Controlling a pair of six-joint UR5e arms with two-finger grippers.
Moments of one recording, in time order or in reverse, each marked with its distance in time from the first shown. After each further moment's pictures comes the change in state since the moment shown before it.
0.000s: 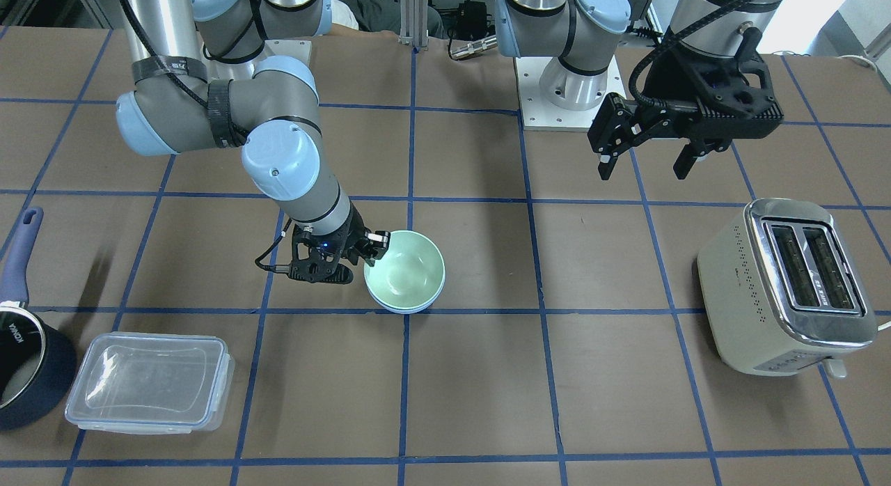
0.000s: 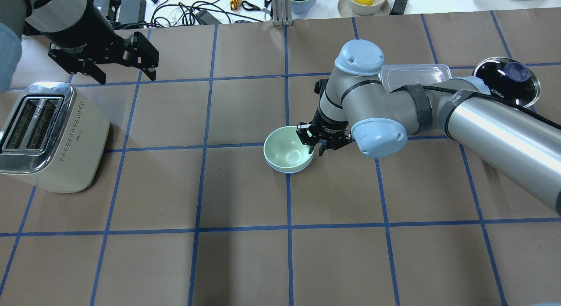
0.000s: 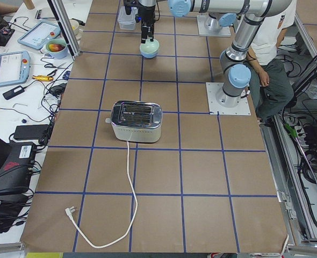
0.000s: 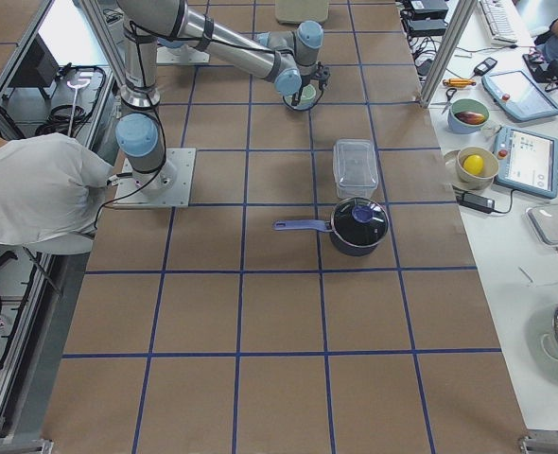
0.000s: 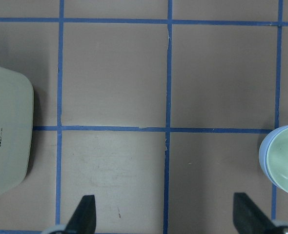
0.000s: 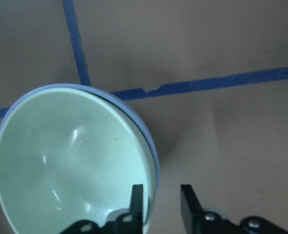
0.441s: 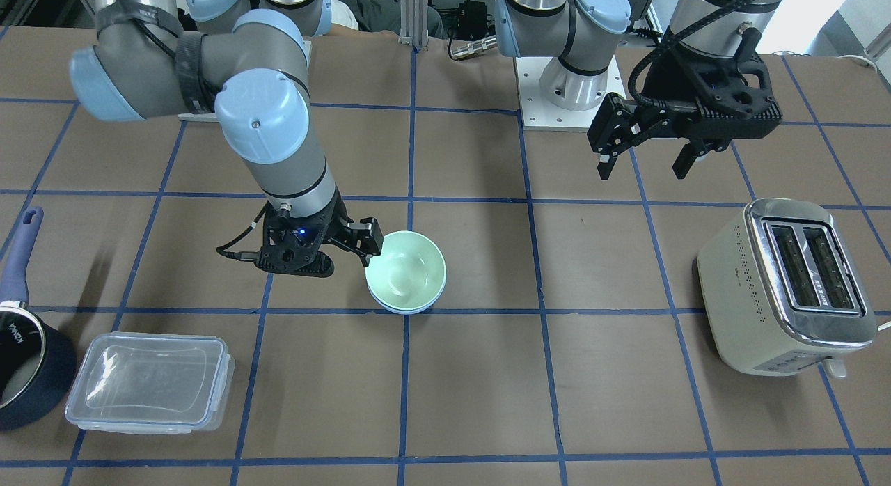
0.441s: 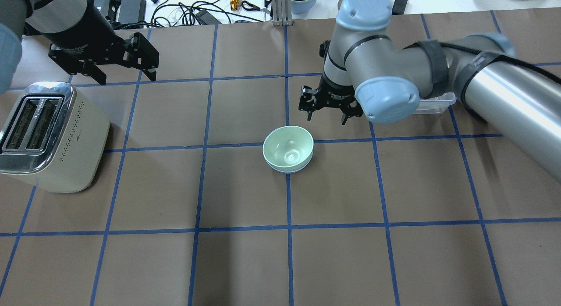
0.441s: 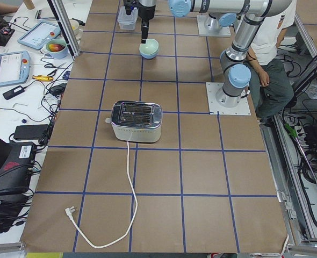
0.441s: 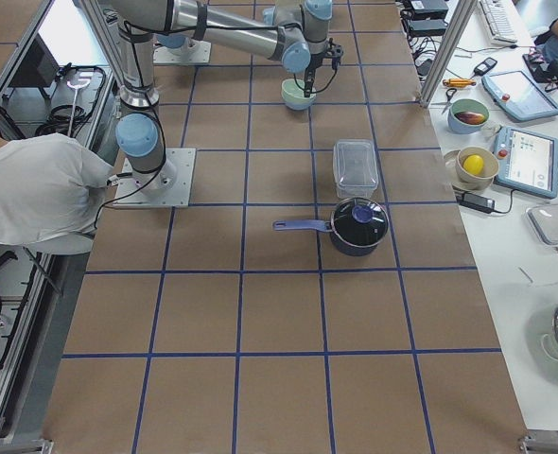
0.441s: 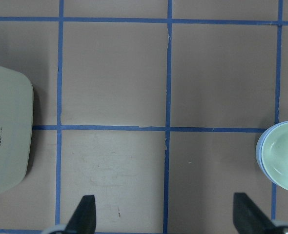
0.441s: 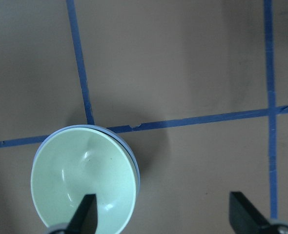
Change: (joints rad) left arm 0.000 0.002 -0.003 -0.001 0.000 0.000; right arm -0.007 -0.061 -0.218 0.241 -0.129 -0.020
